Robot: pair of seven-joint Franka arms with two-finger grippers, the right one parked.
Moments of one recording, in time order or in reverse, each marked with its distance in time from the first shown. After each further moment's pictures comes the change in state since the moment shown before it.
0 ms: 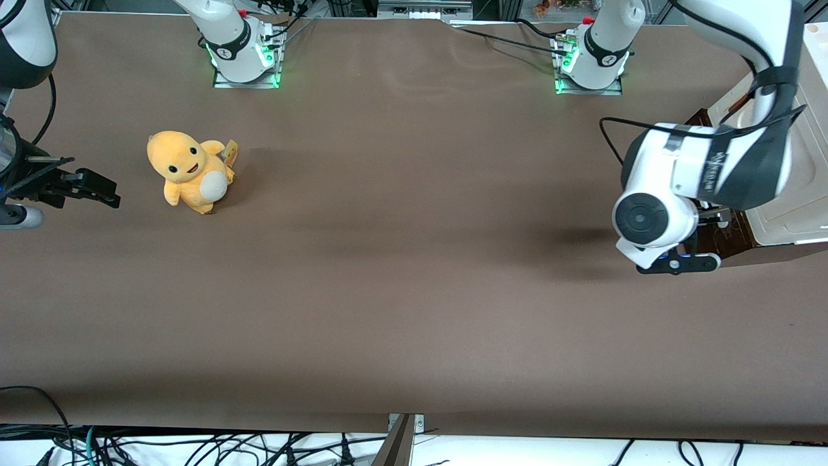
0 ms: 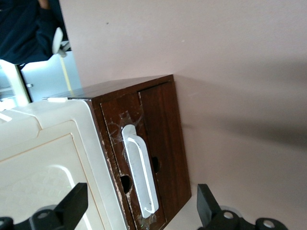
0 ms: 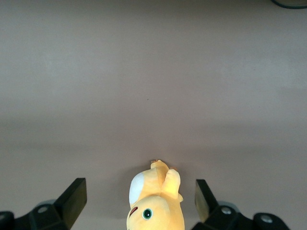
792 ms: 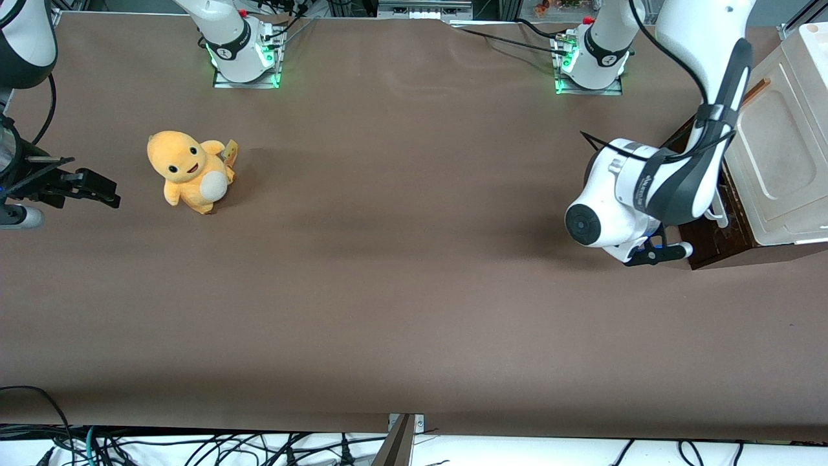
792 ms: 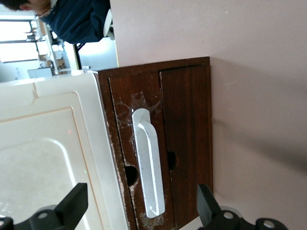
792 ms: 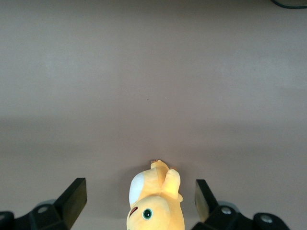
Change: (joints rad) arm -0.002 0.049 -0.044 -0.156 0.164 -0.049 -0.284
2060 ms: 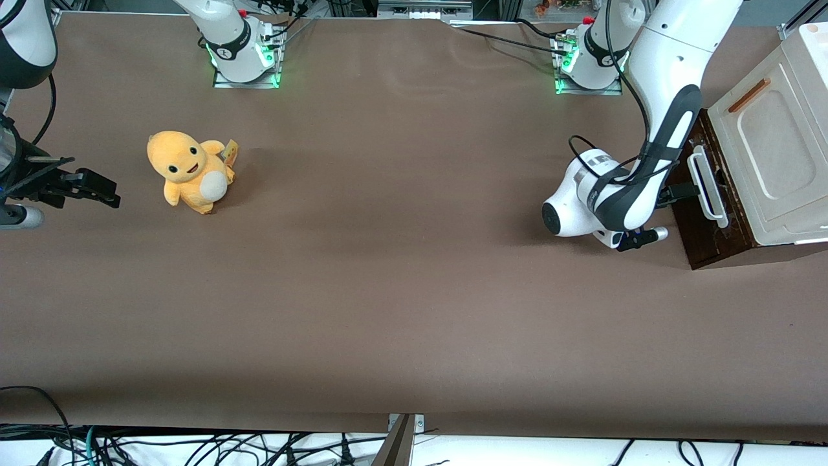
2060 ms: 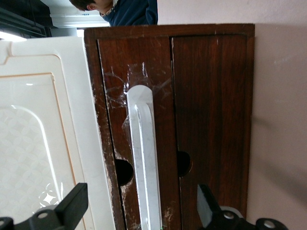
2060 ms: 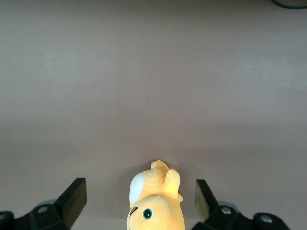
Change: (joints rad) arm -0.008 0.072 0.002 -0.213 0.181 -0.043 -0.262
